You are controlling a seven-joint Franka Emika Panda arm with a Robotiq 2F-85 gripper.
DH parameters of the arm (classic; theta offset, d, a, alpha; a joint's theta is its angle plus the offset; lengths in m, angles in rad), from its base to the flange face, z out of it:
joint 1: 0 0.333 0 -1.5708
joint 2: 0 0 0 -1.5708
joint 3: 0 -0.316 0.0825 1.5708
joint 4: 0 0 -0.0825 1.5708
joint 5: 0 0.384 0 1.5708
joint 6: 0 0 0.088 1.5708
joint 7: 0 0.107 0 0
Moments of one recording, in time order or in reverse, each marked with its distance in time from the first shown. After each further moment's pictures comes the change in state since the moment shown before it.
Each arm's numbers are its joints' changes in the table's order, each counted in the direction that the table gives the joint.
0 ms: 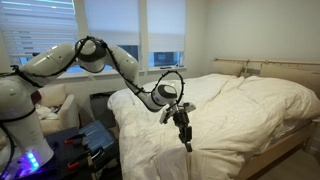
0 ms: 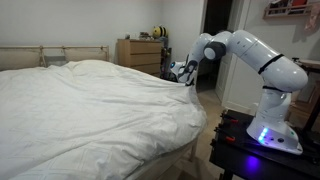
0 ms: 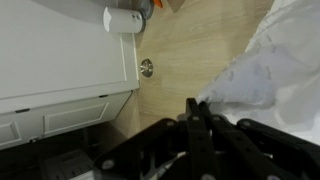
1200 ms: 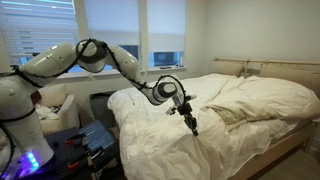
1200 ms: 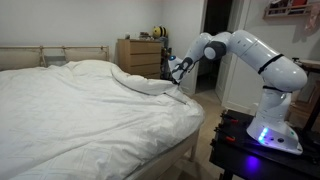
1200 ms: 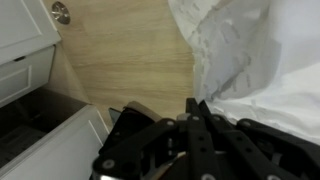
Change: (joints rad) arm -0.011 0.000 -0.056 -0.069 0.287 0.317 -0.055
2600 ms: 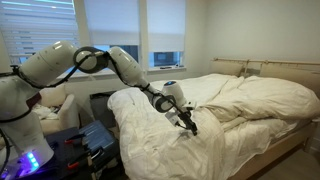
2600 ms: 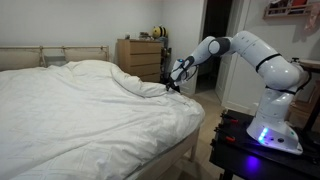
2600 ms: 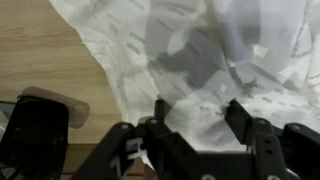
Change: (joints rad) arm -0.351 -0.009 -0.471 0.027 0.207 0.345 -0.341
